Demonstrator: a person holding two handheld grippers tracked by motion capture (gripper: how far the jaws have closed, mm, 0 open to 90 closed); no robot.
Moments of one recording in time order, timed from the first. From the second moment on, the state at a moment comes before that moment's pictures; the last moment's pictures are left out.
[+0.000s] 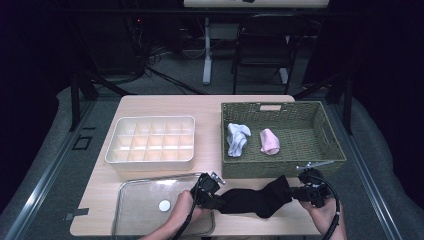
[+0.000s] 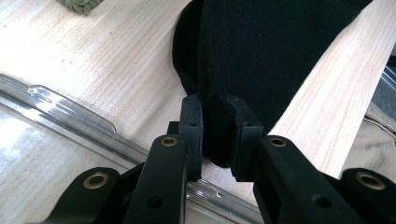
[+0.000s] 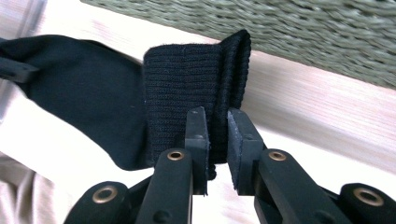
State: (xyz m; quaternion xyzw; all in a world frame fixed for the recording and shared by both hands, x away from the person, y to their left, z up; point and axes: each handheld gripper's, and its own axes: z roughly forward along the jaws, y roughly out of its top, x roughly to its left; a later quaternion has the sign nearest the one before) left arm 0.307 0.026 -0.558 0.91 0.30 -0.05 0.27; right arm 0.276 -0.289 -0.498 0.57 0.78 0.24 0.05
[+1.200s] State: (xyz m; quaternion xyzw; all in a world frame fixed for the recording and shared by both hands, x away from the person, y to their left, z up) left arm 0.310 0.028 -0.559 0.91 0.31 -0.06 0.28; right arm 0.271 -0.228 -0.494 0.49 0.82 0.30 0.03
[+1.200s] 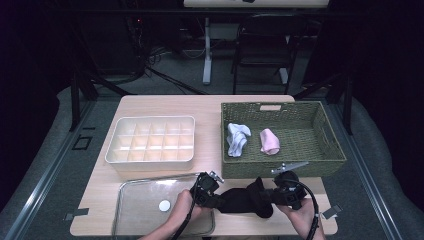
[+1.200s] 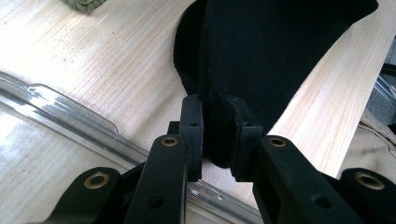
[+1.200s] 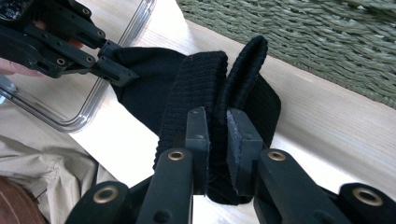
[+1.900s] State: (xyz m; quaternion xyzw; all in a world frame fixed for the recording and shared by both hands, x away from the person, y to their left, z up) left arm 0.310 0.028 -0.559 0.90 0.32 -0.06 0.28; right arm 0.274 -0.201 -0.503 0.47 0.83 0.30 0.01
